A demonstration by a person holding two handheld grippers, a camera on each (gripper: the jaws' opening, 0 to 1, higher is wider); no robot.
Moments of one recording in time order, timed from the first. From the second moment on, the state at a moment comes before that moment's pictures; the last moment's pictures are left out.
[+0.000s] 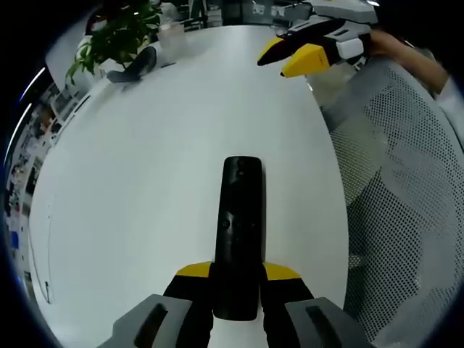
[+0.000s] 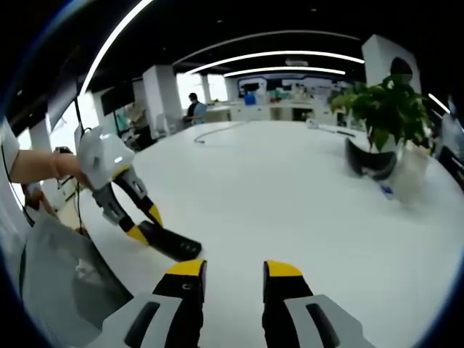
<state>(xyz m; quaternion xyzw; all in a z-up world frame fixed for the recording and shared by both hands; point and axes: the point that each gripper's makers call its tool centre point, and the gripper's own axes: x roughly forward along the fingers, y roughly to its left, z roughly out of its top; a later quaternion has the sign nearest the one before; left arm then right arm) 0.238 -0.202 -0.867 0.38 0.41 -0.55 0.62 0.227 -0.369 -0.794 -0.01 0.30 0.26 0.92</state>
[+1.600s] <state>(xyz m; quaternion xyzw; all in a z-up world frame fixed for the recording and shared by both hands) 0.208 -0.208 -0.867 0.37 0.40 -0.56 0.62 0.224 -0.358 -0.790 -0.02 0.29 0.28 0.91</state>
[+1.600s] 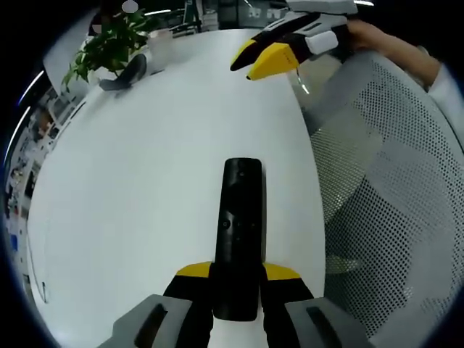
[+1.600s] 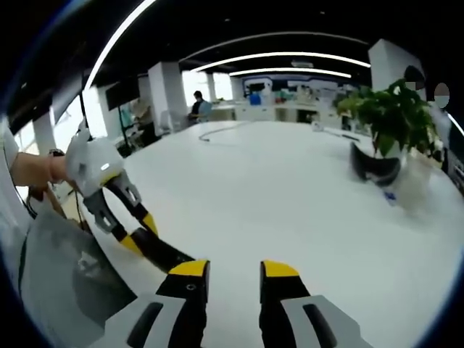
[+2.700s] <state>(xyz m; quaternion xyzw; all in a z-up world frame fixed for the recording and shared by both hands) 0.177 -0.209 -0.866 0.33 0.37 -0.58 0.64 0.200 -0.320 -0.800 -0.13 0.32 0.38 0.86</state>
